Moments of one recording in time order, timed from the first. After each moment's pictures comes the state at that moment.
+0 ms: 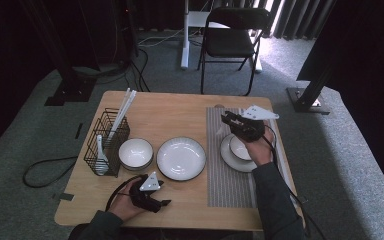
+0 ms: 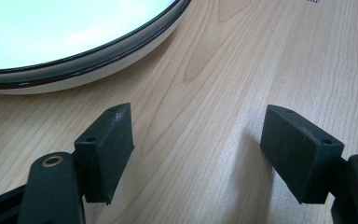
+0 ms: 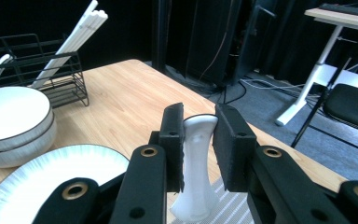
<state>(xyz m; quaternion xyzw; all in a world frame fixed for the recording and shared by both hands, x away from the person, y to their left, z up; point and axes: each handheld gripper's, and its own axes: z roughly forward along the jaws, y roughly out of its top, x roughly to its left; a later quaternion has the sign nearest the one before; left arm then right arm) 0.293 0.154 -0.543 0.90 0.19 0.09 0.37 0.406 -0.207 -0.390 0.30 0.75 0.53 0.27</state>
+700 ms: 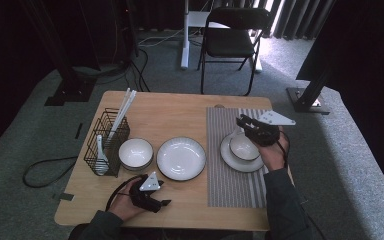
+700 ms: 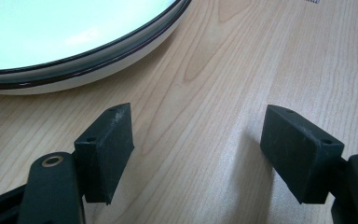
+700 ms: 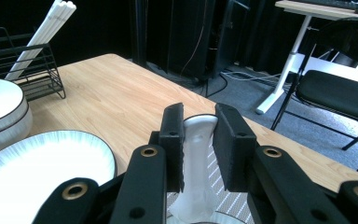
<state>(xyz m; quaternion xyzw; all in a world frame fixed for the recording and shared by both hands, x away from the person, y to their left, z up) 0.293 0.154 -0.543 0.90 0.19 0.09 0.37 0.394 -0.247 -0.397 0.34 0.73 0.52 0.28</state>
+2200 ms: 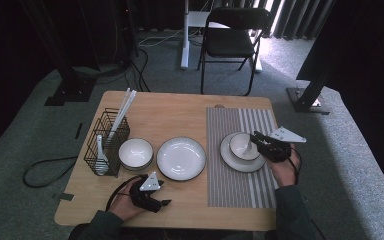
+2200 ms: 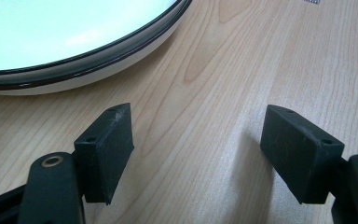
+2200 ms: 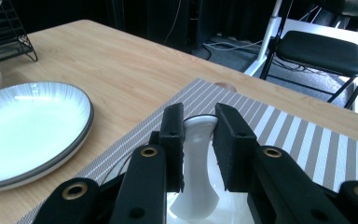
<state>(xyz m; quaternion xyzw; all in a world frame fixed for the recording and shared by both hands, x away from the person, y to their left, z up) 0.293 0.154 -0.543 0.90 0.19 0.09 0.37 0.369 -0.288 -0.443 0.39 0.74 0.48 0.28</state>
